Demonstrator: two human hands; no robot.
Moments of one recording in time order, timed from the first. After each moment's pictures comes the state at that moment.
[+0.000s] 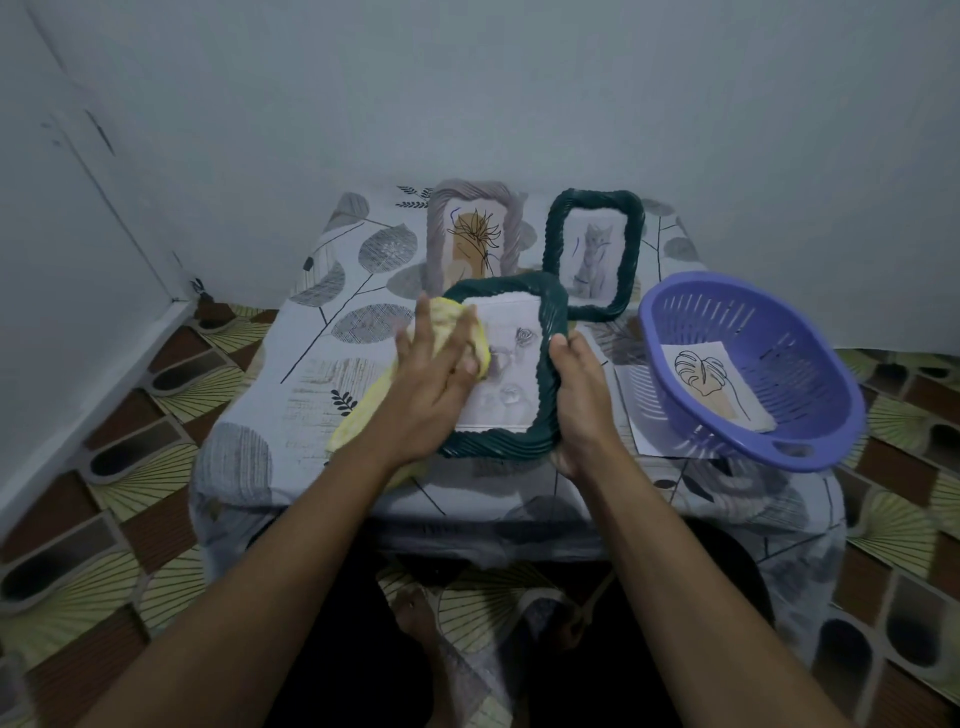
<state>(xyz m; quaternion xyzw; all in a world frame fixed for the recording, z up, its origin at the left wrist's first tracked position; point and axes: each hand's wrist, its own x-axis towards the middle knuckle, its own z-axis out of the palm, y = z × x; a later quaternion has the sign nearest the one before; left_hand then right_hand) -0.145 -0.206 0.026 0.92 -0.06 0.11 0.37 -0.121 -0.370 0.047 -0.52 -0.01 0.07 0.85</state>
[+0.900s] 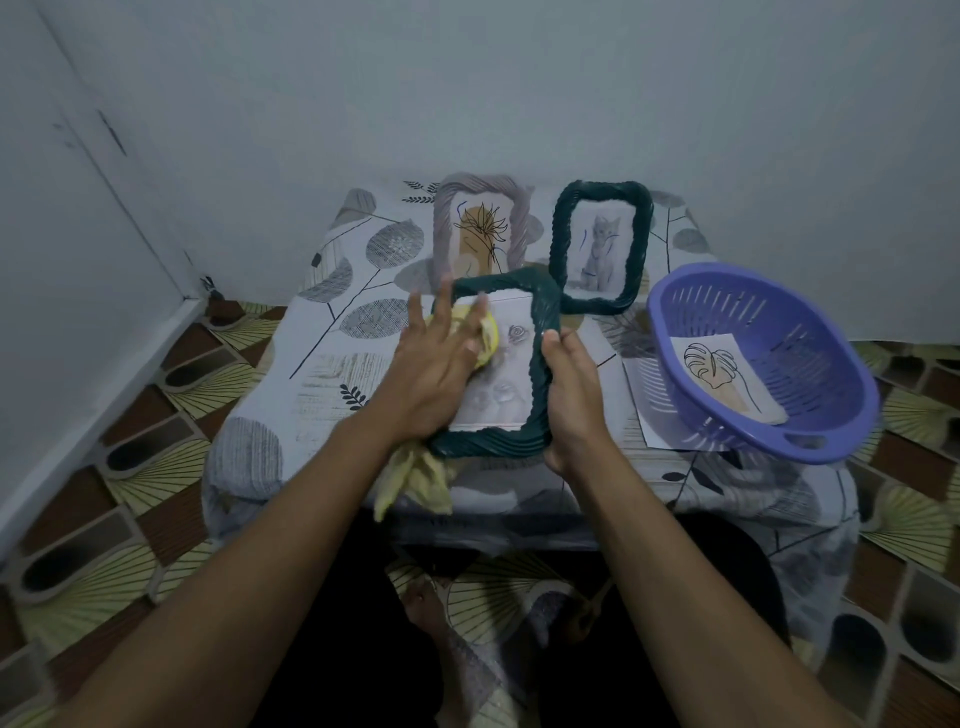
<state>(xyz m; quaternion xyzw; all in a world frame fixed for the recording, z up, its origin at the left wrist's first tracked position) -0.126 -0.196 0.030 0.95 -0.11 0.12 0.25 -0.129 -0.356 0.047 -0.52 0.00 0.07 0.85</state>
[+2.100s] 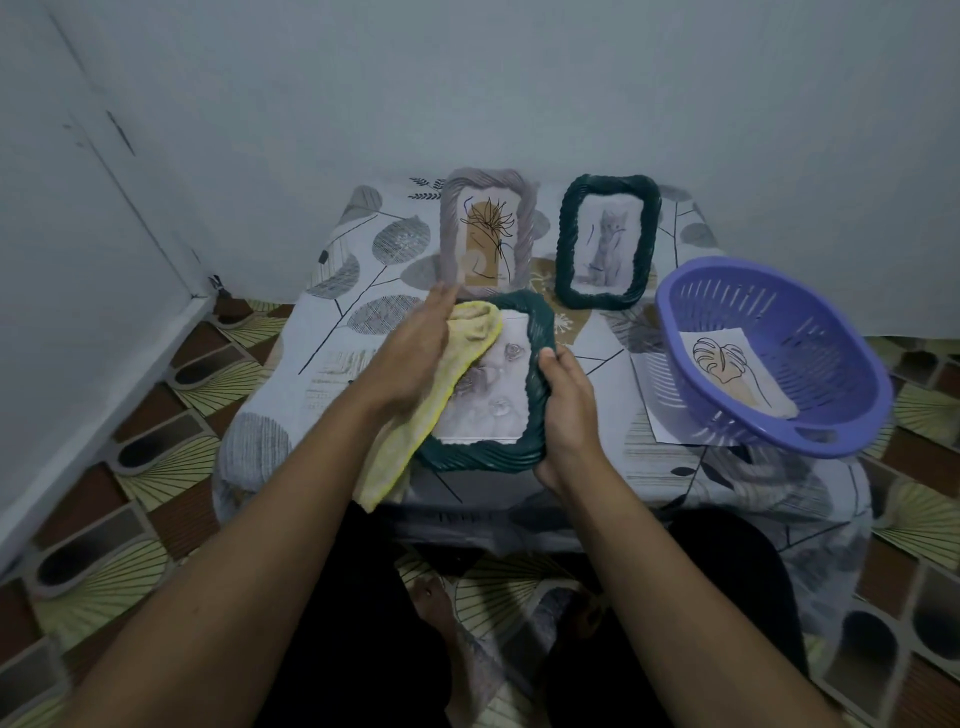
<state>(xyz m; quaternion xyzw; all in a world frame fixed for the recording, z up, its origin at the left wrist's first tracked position) -0.128 -0.181 0.048 0.87 0.02 0.05 0.48 -0.142 -0.346 0.033 -0.50 0.05 0.09 0.86</state>
